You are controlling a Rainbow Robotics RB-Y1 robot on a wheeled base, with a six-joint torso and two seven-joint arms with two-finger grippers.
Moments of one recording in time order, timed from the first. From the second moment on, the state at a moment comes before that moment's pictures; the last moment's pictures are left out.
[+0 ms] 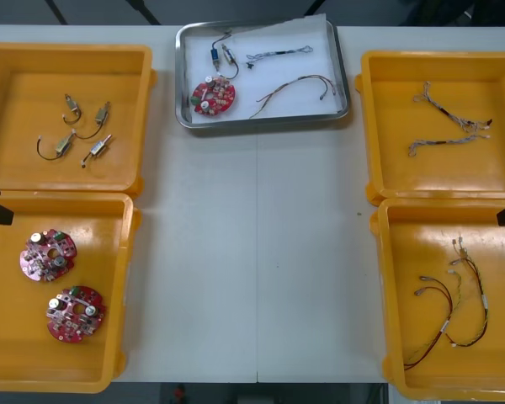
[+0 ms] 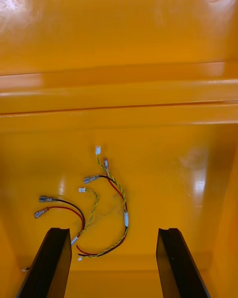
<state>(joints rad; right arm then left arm) -0.27 -0.97 -0.14 -1.92 -0.99 1.79 1.20 -0.03 1.41 0.06 -2.09 1.28 1.33 -1.00</state>
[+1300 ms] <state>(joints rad) -0.27 -0.97 -0.14 -1.92 -0.98 1.79 1.20 -0.03 1.41 0.06 -2.09 1.28 1.33 -1.00</state>
